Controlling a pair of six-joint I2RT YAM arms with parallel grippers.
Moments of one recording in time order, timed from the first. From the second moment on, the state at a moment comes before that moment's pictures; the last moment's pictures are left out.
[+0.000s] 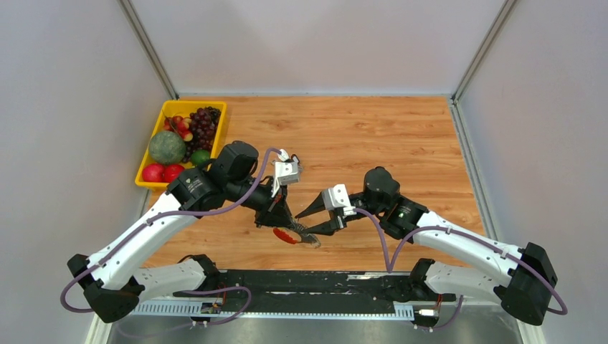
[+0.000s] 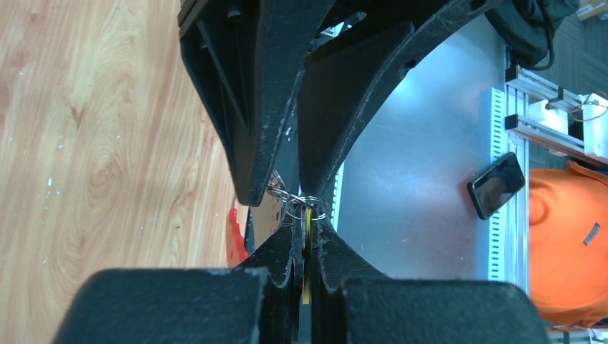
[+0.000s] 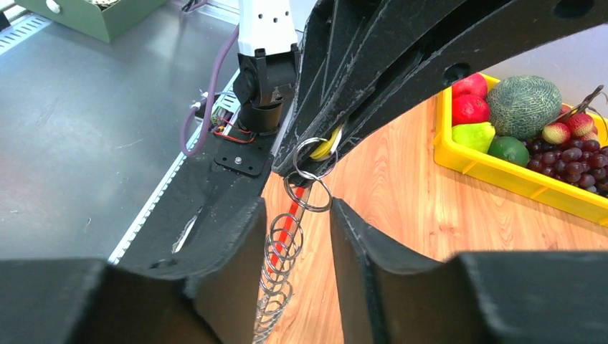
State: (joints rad) left arm -0.80 1.05 1.21 -0.91 0.78 0.07; right arm 0.92 1.05 0.73 0.24 -0.90 -0.29
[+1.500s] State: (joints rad) left arm -0.85 1.06 1.29 -1.00 0.58 0.13; right arm 0.93 1.07 0.76 0.22 -0.84 -0.18
